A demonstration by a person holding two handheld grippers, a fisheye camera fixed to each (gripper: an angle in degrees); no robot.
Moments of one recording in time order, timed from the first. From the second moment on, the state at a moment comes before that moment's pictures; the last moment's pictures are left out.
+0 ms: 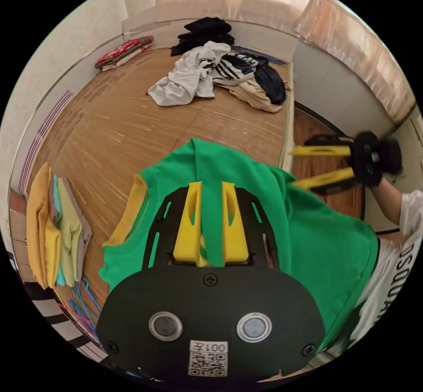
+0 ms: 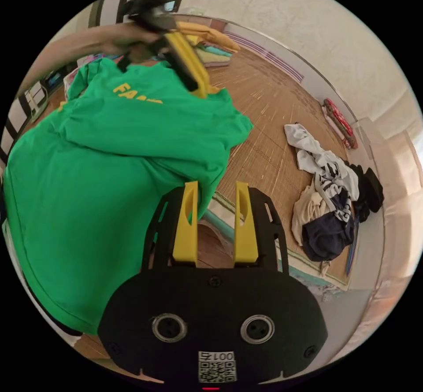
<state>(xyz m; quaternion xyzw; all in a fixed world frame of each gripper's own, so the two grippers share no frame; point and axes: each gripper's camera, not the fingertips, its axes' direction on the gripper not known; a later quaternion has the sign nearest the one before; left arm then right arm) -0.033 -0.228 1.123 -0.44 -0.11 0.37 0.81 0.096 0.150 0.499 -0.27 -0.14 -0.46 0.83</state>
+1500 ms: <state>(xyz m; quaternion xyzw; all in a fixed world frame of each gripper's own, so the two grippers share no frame) -0.135 -0.277 1.295 -0.45 -0.06 0.29 0.84 0.135 0.183 0.491 -0.24 -0.16 -0.35 0.89</state>
